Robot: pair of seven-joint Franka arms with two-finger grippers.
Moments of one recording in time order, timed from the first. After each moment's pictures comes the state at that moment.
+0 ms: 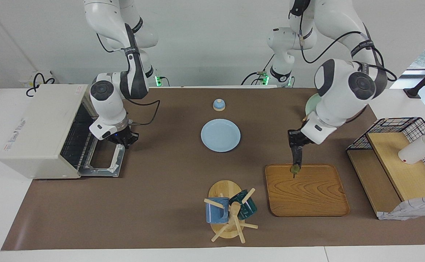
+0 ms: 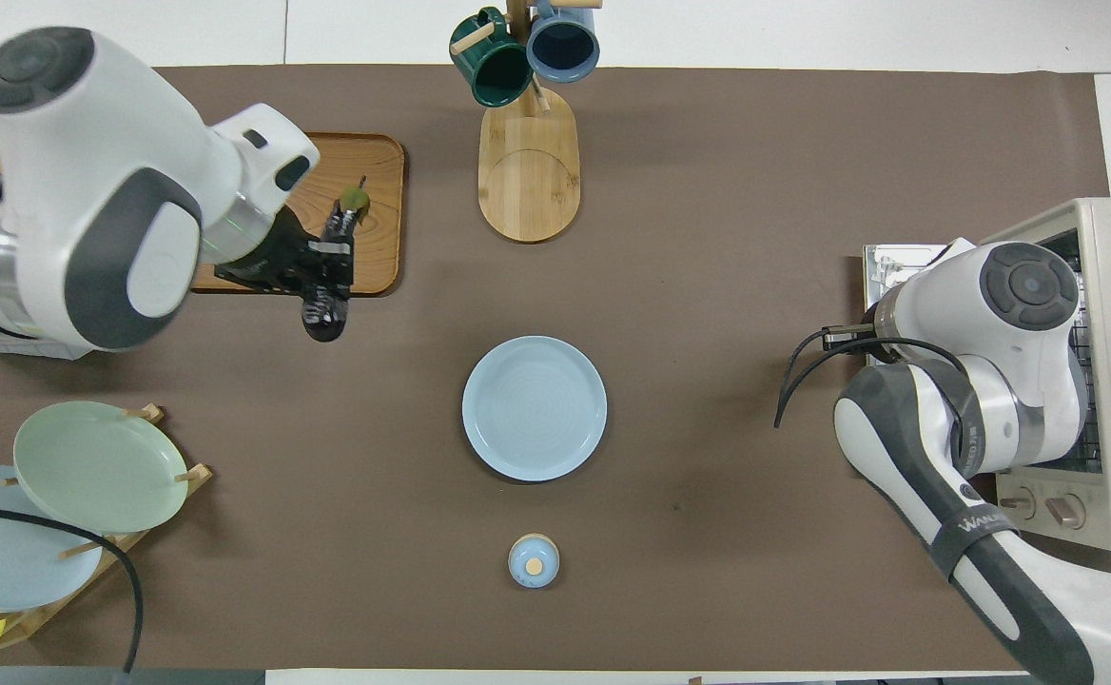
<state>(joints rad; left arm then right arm) -0.23 0.23 -0.13 -1.65 -0.14 1.77 -0.29 0.13 0.12 -0.04 -2.20 -0.08 2.30 0.15</state>
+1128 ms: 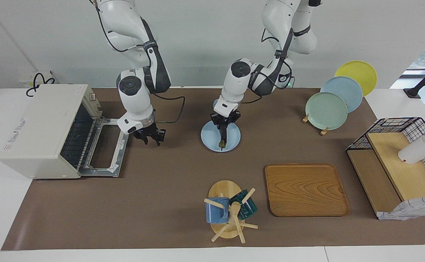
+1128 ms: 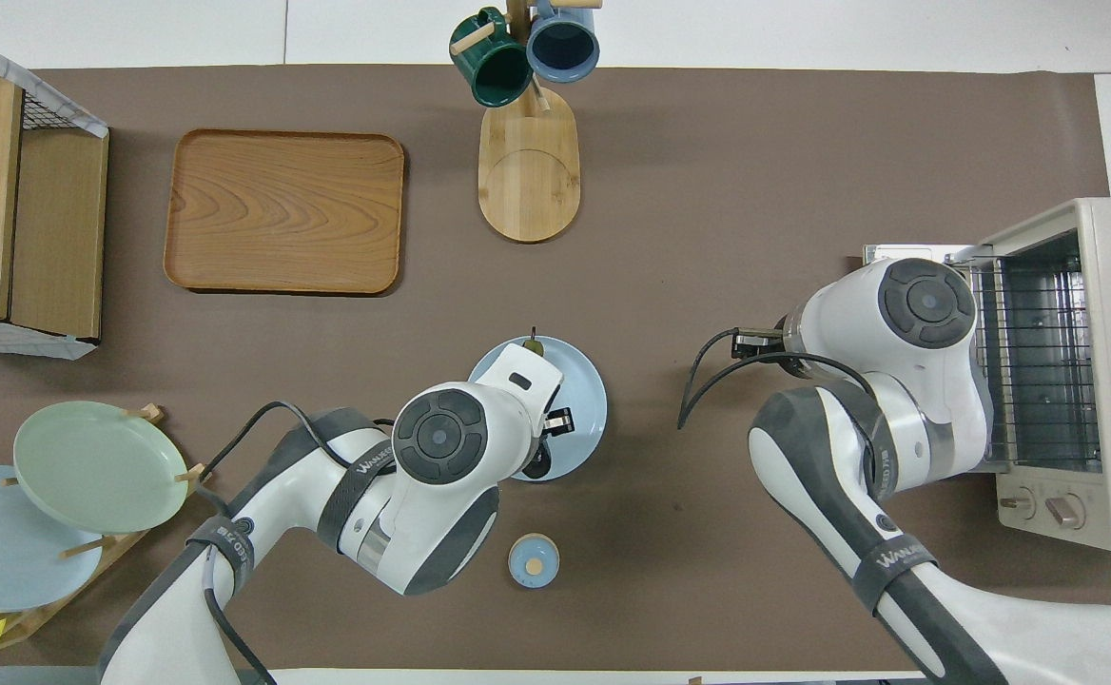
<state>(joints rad) -0.65 0.16 -0.12 -2.18 -0.15 2.43 -0.81 0.29 0.12 -0.04 -2.19 0.03 2.30 0.38</state>
